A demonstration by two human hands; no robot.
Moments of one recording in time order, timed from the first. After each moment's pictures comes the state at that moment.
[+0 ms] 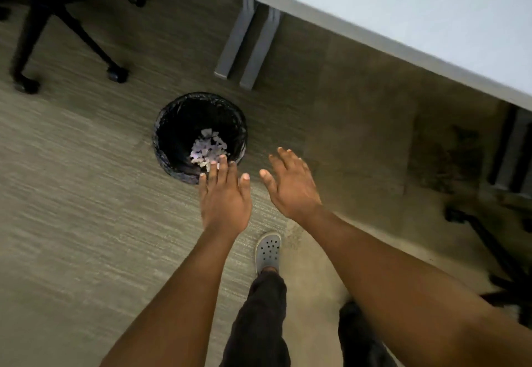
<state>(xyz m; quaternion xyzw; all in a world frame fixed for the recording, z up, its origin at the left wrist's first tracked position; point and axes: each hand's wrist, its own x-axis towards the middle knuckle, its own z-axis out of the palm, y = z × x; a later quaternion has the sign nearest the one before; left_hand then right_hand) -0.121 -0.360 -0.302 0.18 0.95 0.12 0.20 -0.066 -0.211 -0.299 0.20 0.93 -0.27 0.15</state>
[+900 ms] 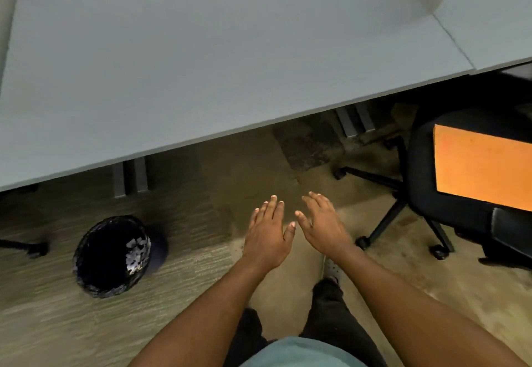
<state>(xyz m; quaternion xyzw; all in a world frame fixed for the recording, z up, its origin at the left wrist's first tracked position) 0.170 -0.117 -0.112 0.58 0.76 0.09 0.28 0.311 -0.033 -0.110 0.52 0.80 -0.30 0.02</state>
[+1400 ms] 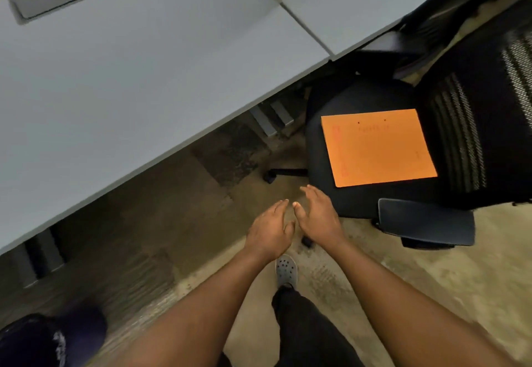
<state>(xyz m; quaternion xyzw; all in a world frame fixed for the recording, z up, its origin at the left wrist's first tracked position) 0.400 0.084 -0.125 0.66 0.64 0.07 0.40 0.541 0.112 -0.122 0.68 0.64 -0.34 -0.09</state>
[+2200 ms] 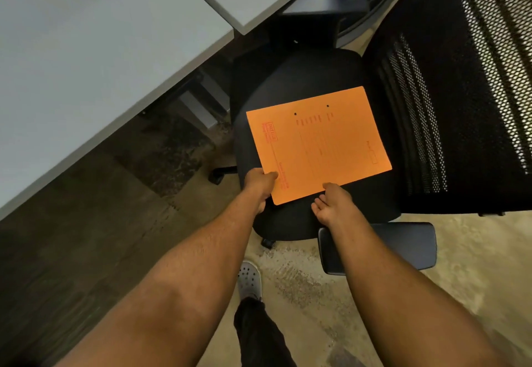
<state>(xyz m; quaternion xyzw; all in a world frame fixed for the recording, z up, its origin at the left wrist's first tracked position) 0.589 0.286 -0.246 0.20 0.69 0.18 0.67 0.732 0.241 -0.219 0.73 -0.18 -0.53 -0.38</state>
